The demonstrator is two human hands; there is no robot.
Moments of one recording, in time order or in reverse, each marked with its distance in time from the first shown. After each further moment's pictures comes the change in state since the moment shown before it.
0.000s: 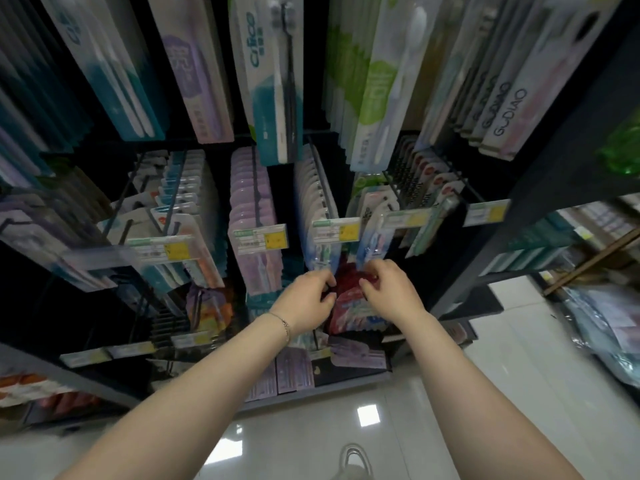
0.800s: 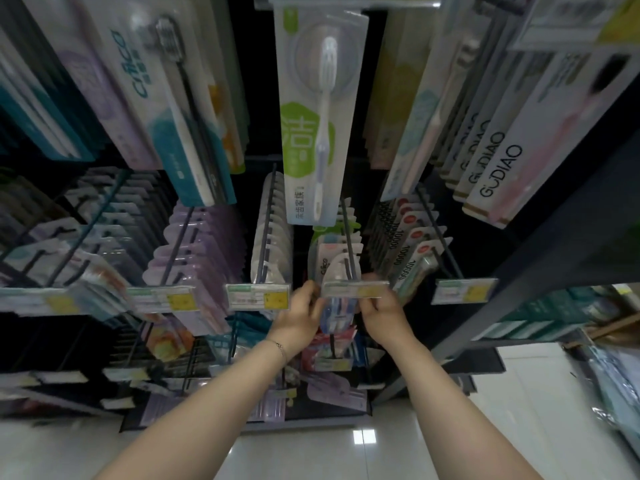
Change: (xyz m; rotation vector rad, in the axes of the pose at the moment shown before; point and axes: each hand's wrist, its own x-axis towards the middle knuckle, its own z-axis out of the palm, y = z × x) left_hand 0.120 0.034 0.057 -0.385 0.210 -0.256; right_hand 0.100 0.086 -0.033 0.571 -0.120 -0.048
